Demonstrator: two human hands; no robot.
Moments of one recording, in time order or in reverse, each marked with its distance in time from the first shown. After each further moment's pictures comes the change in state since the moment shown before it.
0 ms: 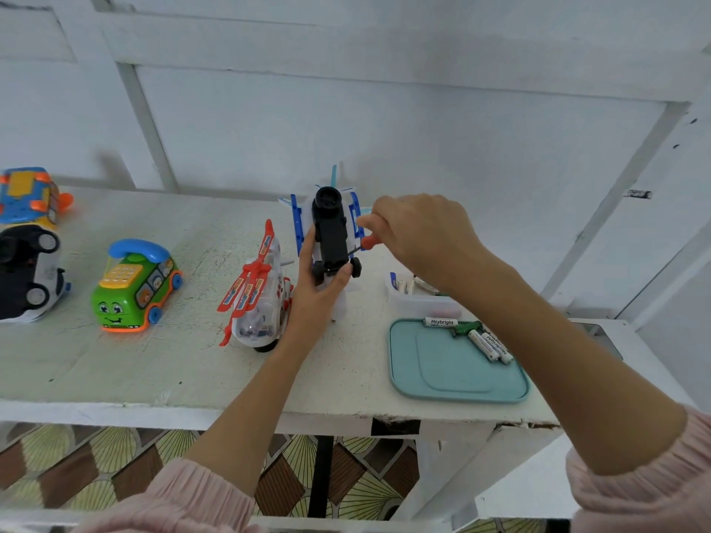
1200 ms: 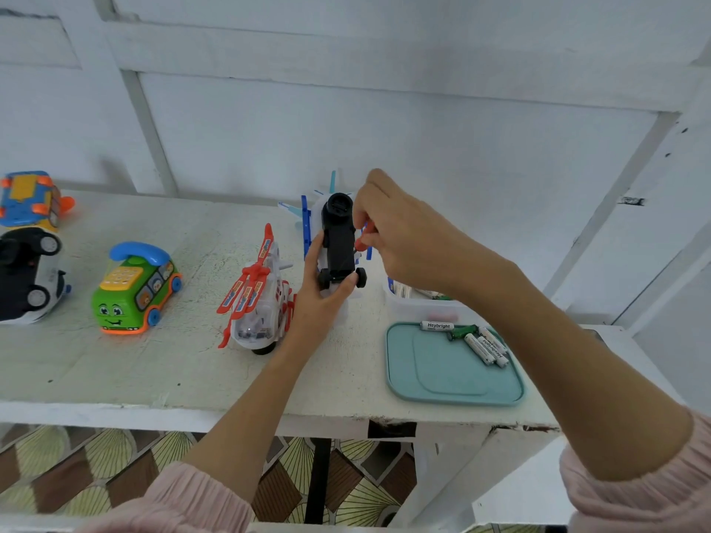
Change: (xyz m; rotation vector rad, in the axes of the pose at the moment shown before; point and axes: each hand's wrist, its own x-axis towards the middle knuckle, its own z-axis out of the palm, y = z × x) left_hand -0.007 0.008 0.003 0.017 -0.055 0.013; right_hand -0.002 -0.008 -0.011 0.345 0.043 -0.245
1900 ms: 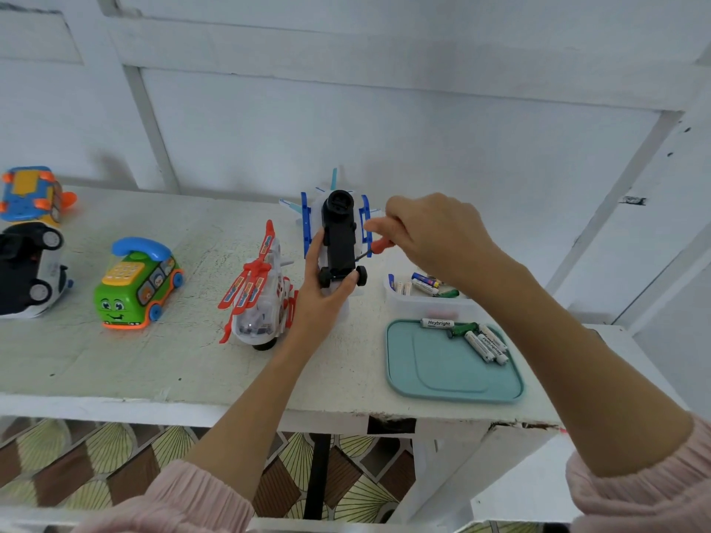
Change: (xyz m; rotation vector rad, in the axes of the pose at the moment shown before) left_hand -0.002 -0.004 0.001 0.006 0.013 -0.009; right_hand -0.010 0.020 0.000 -0.242 -0.053 0.324
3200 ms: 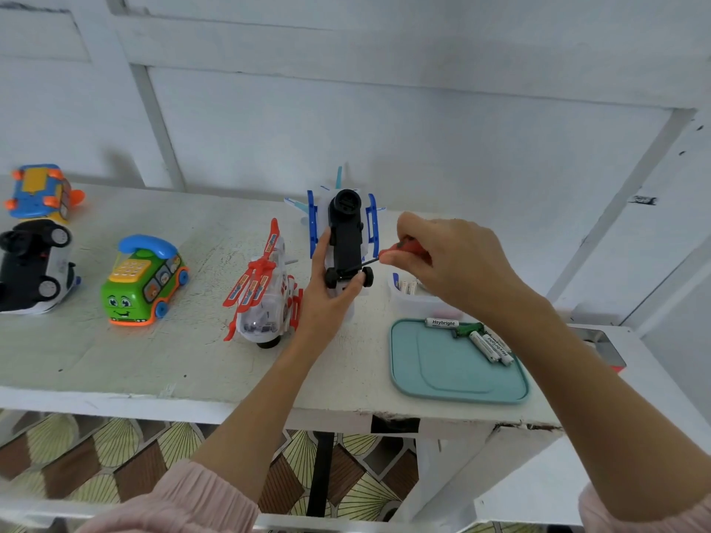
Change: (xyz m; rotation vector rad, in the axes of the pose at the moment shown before) left_hand -0.004 0.001 0.002 0.042 0.009 0.044; right_hand -0.026 0.004 0.010 0.101 0.080 -0.075
